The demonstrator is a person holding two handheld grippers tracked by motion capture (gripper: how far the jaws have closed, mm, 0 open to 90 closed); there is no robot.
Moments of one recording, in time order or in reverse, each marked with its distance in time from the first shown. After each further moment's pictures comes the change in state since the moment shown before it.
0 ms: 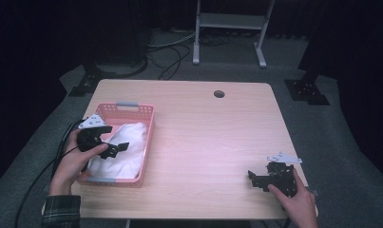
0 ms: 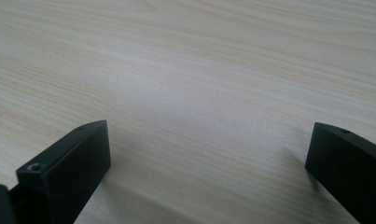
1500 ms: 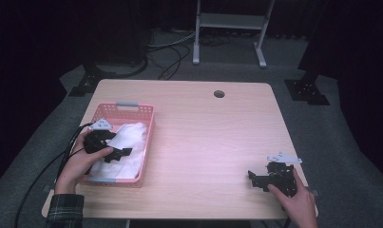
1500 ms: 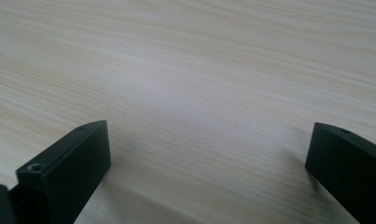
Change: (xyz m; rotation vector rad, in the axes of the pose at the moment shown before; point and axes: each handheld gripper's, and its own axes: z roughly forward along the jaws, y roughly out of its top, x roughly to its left) left arm 0.004 -0.012 0.021 0.104 -0.017 -0.039; right arm 0.000 0.000 0.000 0.000 0.000 0.000
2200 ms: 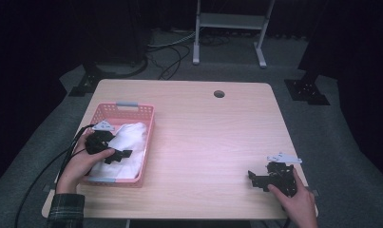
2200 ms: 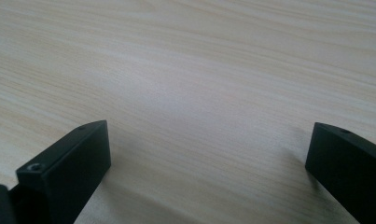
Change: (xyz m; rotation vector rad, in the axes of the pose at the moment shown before) left arm 0.003 -0.005 0.009 0.070 0.013 -0.018; right arm 0.000 0.000 0.000 0.000 0.000 0.001
